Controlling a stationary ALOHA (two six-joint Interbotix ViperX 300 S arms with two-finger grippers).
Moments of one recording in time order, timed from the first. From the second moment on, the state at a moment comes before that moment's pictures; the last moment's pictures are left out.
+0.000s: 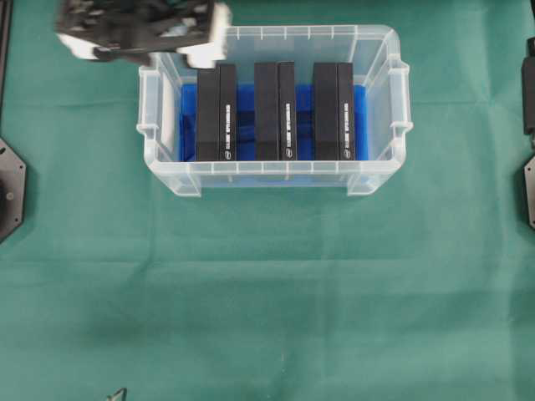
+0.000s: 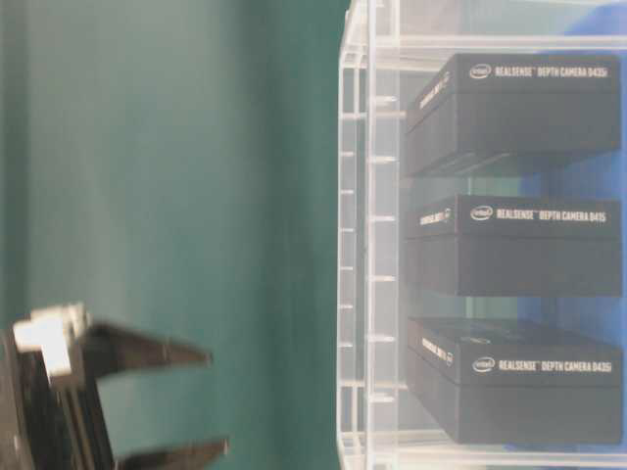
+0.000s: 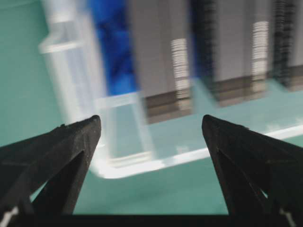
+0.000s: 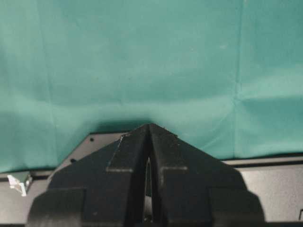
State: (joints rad) left arm 0.26 -0.06 -0.06 0.04 1.41 -1.18; right arm -0.01 -0.71 0.56 -0.08 1.51 0.17
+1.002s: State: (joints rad) left arm 0.16 0.38 -0.56 0.03 1.53 -1.24; right arm -0.01 -0.71 0.56 -0.09 1.51 0.17
